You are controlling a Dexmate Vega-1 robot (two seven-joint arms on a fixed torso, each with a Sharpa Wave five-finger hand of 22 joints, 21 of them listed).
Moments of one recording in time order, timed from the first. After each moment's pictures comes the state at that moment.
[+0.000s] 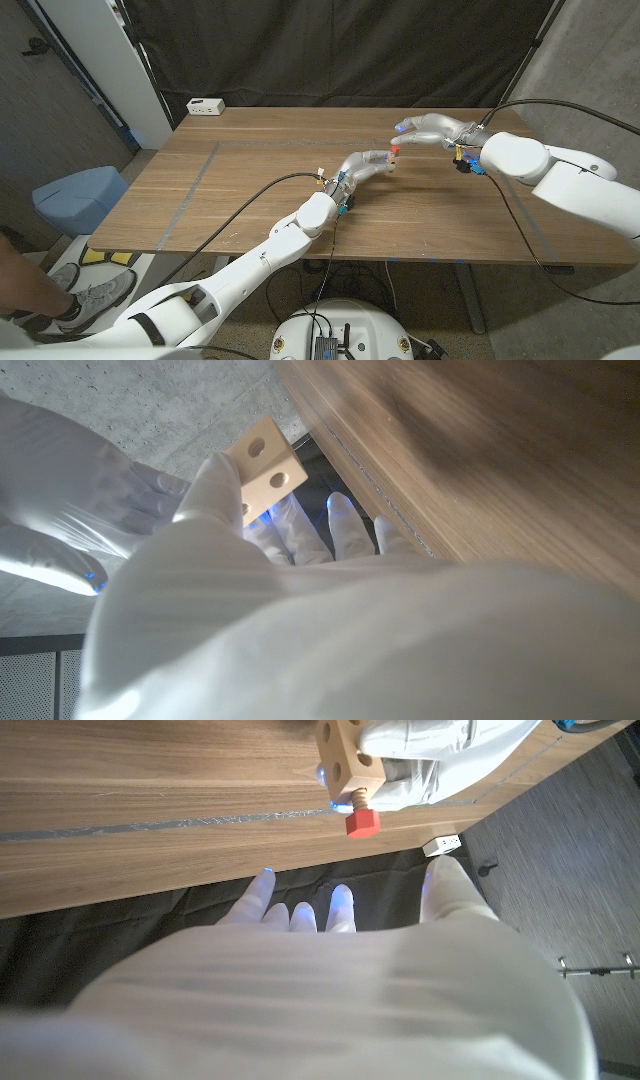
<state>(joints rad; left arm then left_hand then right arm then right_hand) 0.72 0.24 0.77 -1.28 -0.11 -0.28 0.18 0.94 0.05 0.26 -0.15 0.21 0.87 -0.22 0.20 0.19 0.89 -0.22 0.21 0.44 0.49 -0.05 0.24 0.20 0.14 0.11 0.21 0.18 -0.95 -1.16 -0.30 -2.21 0.19 -0.41 0.06 0.66 -0.05 0.35 -0.14 0.19 0.32 0.02 0.29 0.20 0.05 0.05 0.20 0.20 -0.01 0.13 0.20 0.19 0.25 0.11 0.19 0.17</state>
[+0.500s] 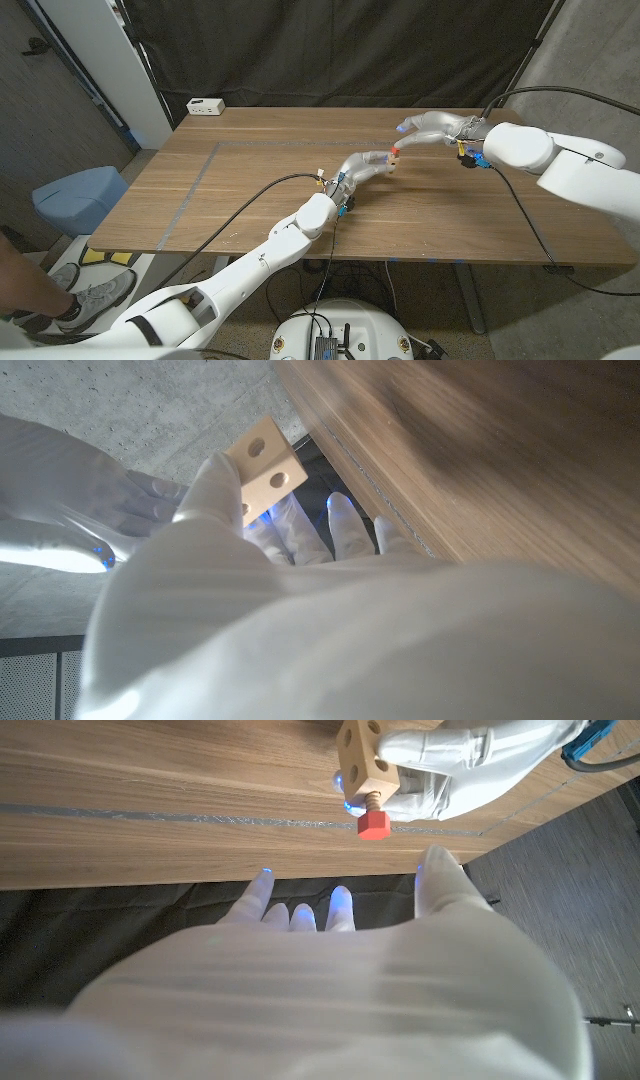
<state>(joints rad) 0.73 0.25 0.76 -1.30 -0.11 -0.27 0.18 0.94 0.04 0.26 -0.15 0.21 0.87 -0.22 0.20 0.19 0.89 -0.22 0.21 0.44 0.49 -0.05 0.24 0.20 0.14 0.11 0.21 0.18 -0.88 -1.22 -0.34 -2.26 0.15 -0.47 0.14 0.73 -0.05 0.38 -0.18 0.21 0.31 -0.05 0.27 0.20 0.03 0.04 0.20 0.20 -0.02 0.12 0.20 0.19 0.25 0.12 0.19 0.17</state>
